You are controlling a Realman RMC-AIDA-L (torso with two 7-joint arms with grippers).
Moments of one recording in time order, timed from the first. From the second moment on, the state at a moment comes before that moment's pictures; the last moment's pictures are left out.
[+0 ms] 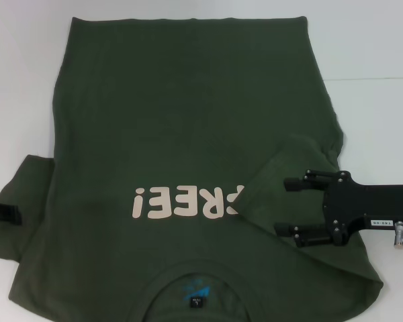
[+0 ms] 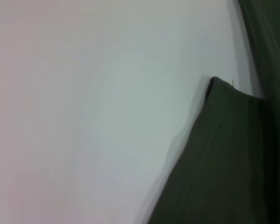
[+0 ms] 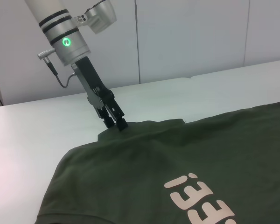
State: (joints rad) left arm -0.57 -2.08 0.61 1.05 2.86 1.39 -2.72; right arm 0.48 2.09 -0.76 -0.77 -2.04 -1.57 1.24
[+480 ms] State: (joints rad) left arm -0.57 -2.08 0.61 1.05 2.86 1.38 -2.72; right arm 0.48 2.09 -0.77 -0.77 -2.04 -1.57 1.24
